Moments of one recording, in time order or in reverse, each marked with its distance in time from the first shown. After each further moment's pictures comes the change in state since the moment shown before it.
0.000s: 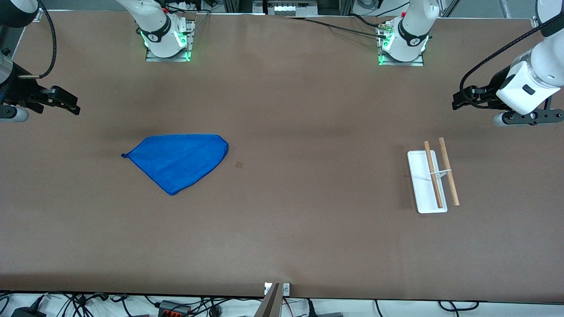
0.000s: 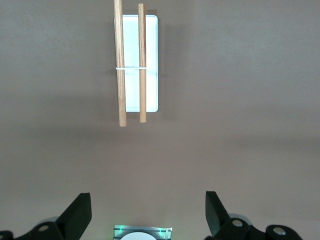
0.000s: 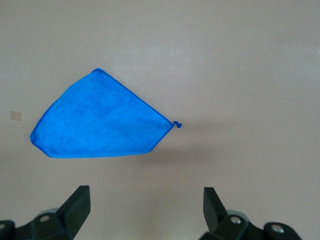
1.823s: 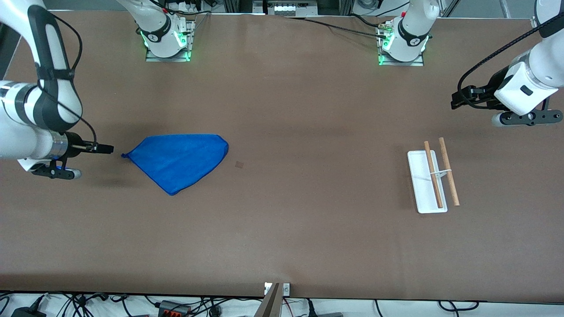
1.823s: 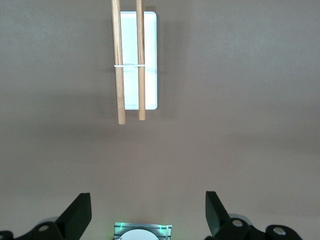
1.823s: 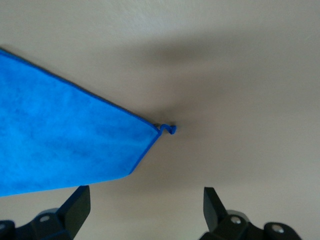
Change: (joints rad) left arm 0.000 0.006 -0.005 0.009 0.000 -0.015 0.000; right arm -0.113 0.456 -0.018 -0.018 0.106 0.162 0.014
